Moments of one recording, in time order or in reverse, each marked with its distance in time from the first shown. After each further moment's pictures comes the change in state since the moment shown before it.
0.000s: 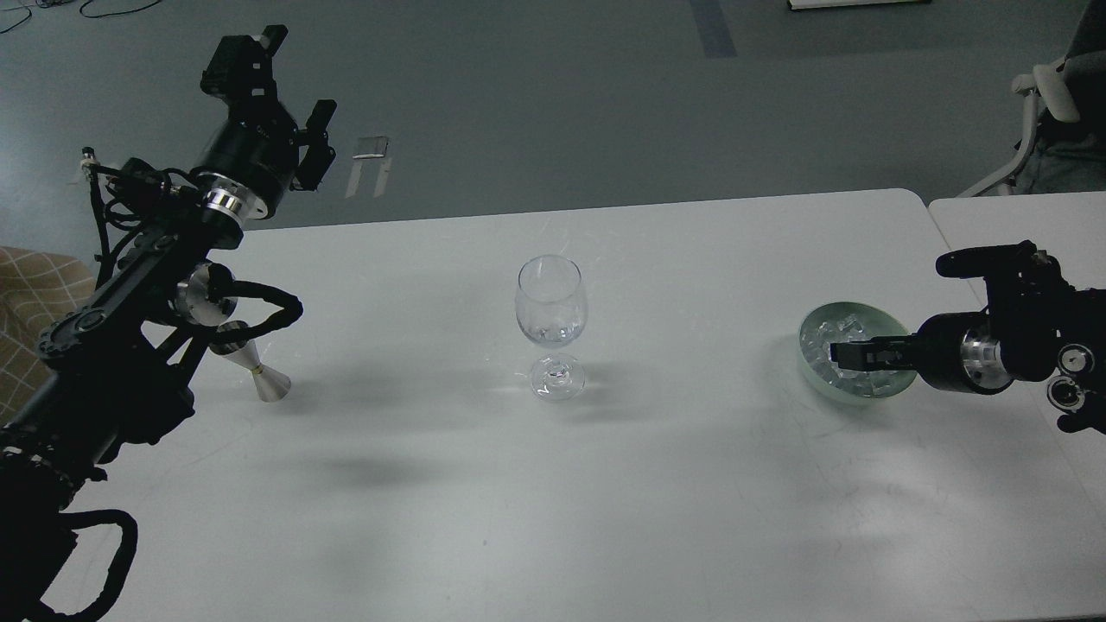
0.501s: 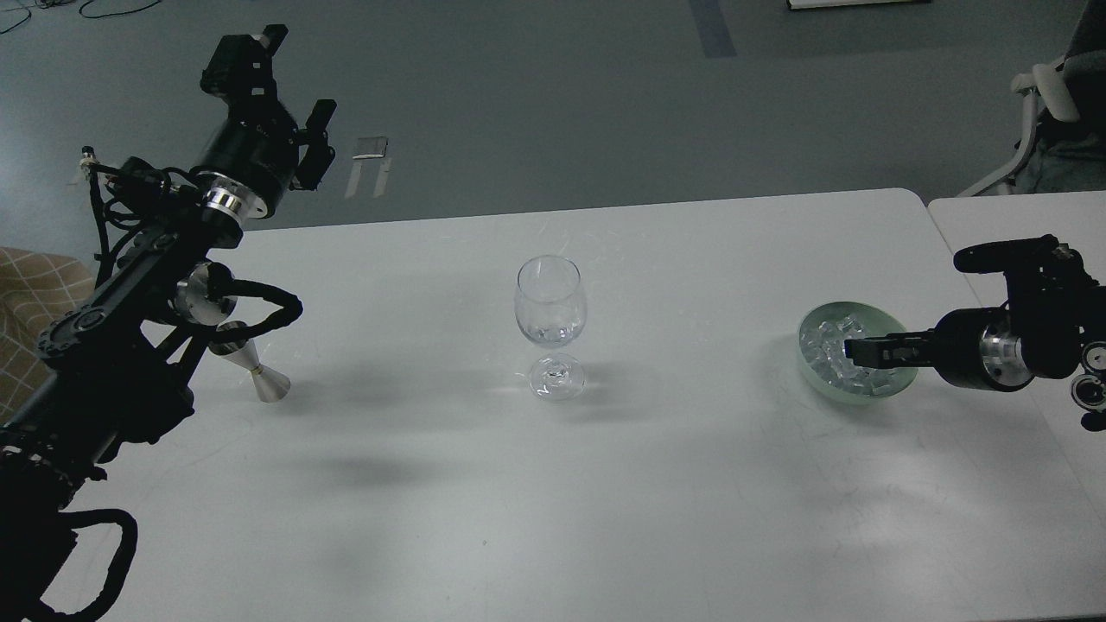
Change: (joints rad) left arm -0.002 0.000 0.000 0.000 0.000 0.001 0.002; right arm 0.001 -0.057 -0.002 0.048 0.000 0.001 0.002
